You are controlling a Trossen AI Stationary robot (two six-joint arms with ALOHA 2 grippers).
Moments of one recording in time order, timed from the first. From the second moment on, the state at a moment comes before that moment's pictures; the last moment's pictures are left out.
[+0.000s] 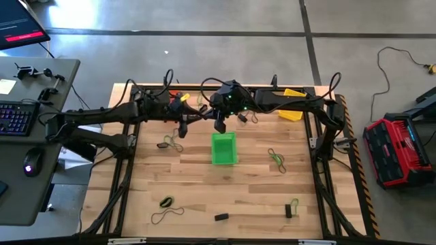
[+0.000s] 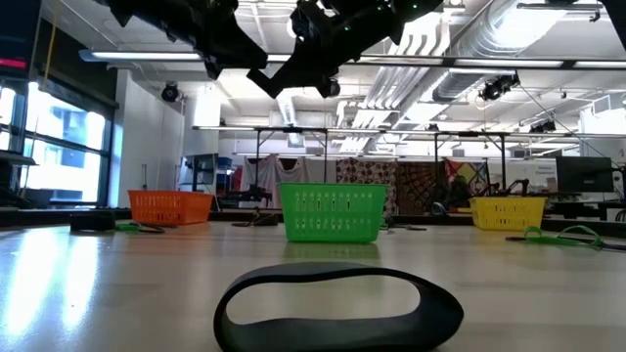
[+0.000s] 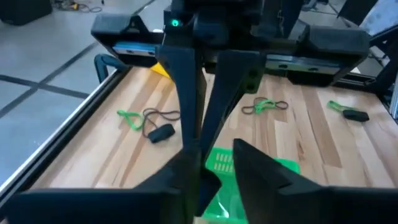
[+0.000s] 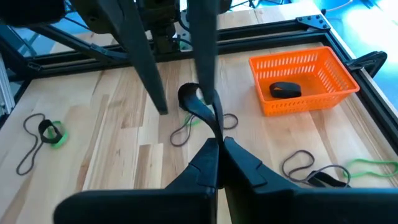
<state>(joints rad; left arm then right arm) 0.28 1.11 0.83 -0.11 0.09 -0.02 -0.26 1.83 1.54 -0.28 -0.26 -0.03</state>
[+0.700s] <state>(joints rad) 0.28 1.11 0.90 -0.25 0.00 -0.03 -0.26 1.83 1.54 -0.27 -0.26 -0.04</state>
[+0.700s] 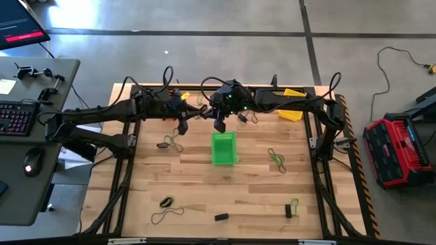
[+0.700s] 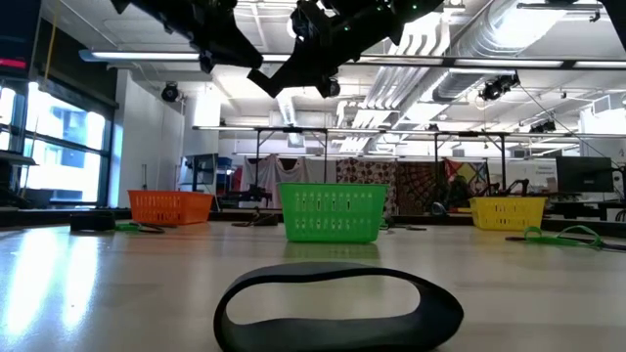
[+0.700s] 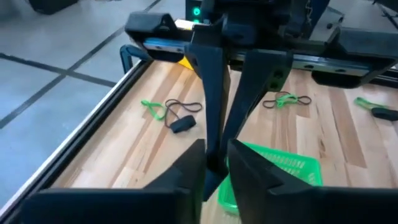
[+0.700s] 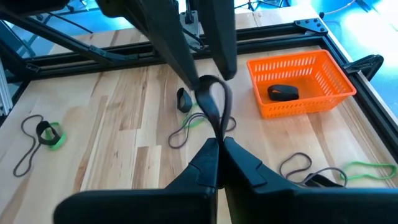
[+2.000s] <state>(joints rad) 0.30 1.11 0.90 -0.26 0.04 -0.01 -0.26 1.83 1.54 -0.26 -0.22 0.00</state>
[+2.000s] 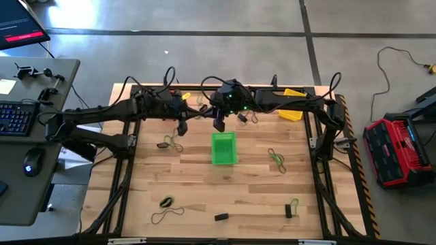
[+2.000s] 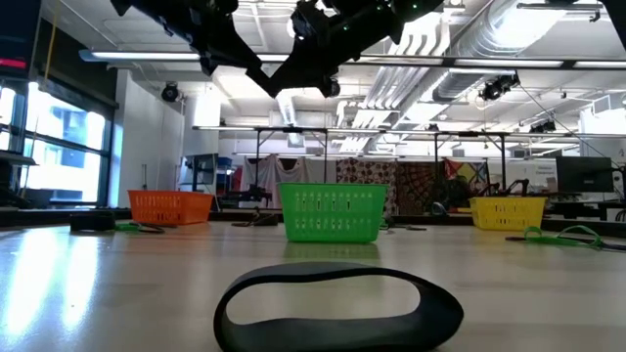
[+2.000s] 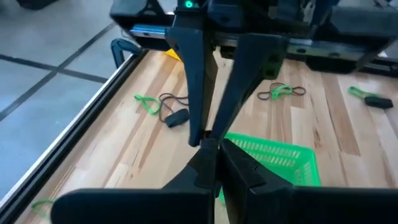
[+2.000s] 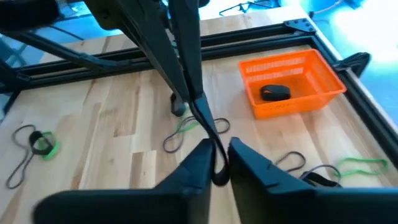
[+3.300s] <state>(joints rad) 0.55 0.98 0.90 -0.63 -0.13 -0.32 -0.26 1.83 1.54 -0.26 -0.17 0.00</state>
